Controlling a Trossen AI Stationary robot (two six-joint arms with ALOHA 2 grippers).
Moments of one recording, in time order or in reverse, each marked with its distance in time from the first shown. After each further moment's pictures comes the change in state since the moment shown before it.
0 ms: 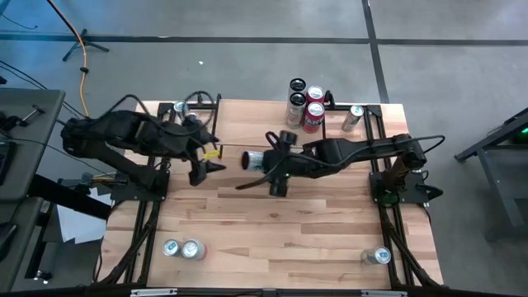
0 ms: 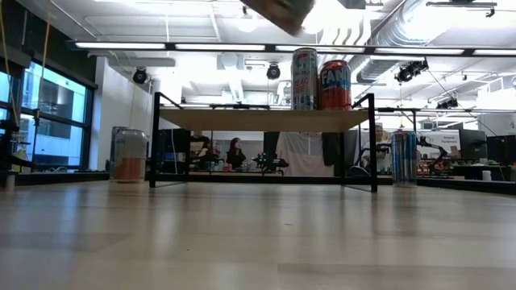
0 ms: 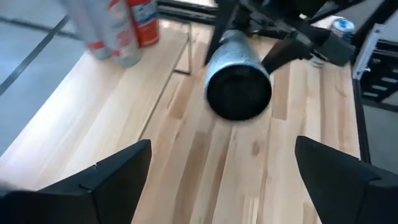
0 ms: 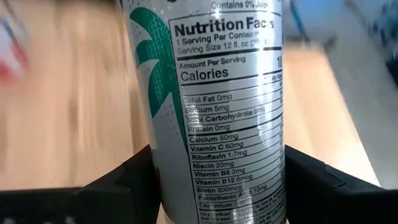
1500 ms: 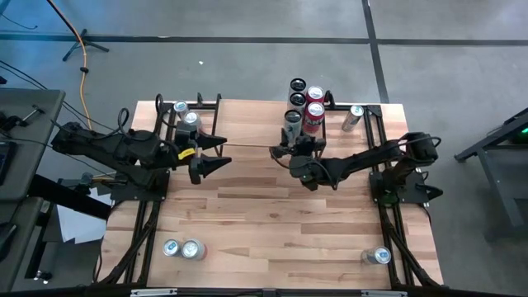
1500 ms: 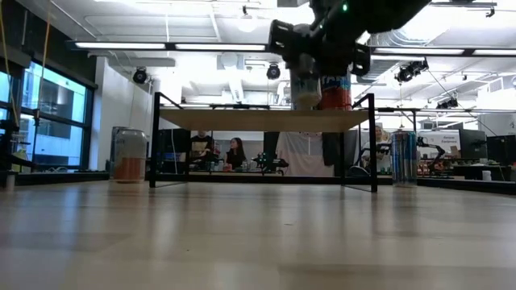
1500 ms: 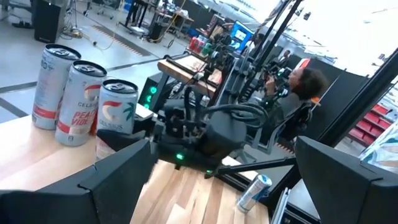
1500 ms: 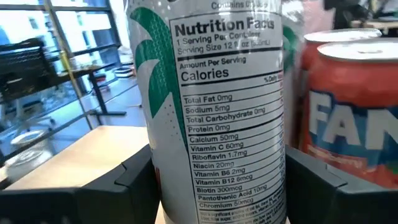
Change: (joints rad) left arm -0.069 -0.328 -0.663 1.026 -0.141 -0.149; right arm -0.083 -0.118 -0.945 1.438 0.915 0.352
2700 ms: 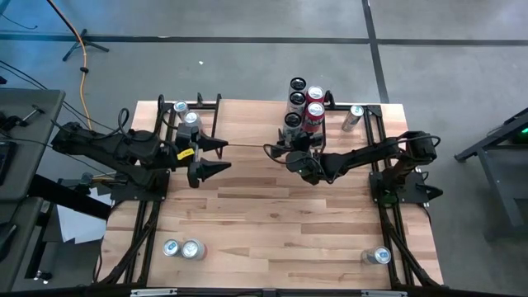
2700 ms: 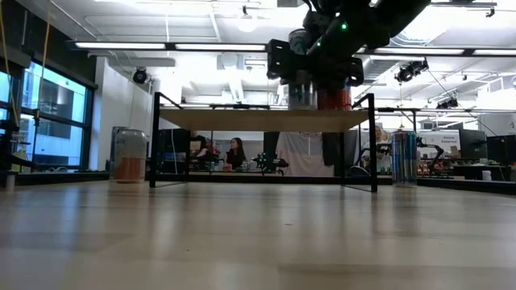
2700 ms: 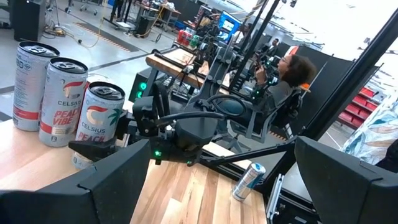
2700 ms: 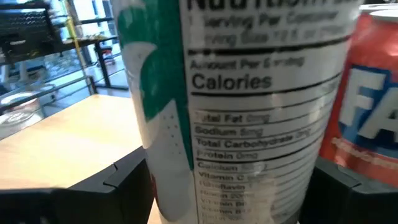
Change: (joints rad) left arm 0.000 0.000 0.000 -0.005 0.065 0.044; right arm -0.055 0.005 -0.008 -0.117 -0.149 0.015
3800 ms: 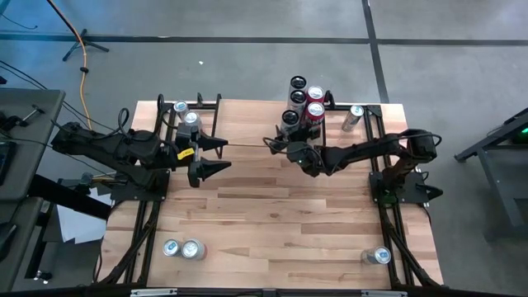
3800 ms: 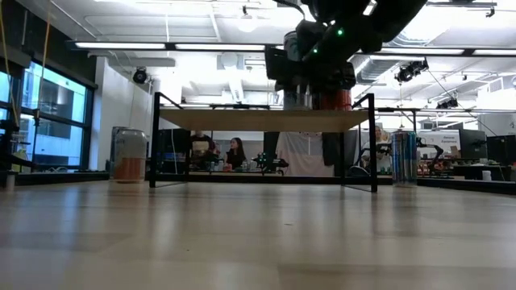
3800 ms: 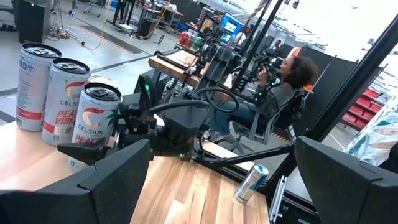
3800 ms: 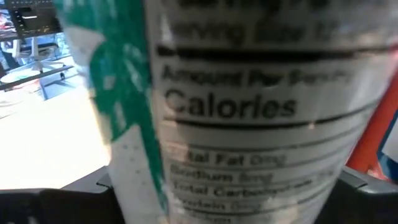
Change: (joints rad) left arm 0.002 0.000 0.000 0.001 -0.012 0.006; right arm -0.084 -0.010 0.000 0.008 -0.131 -0.099
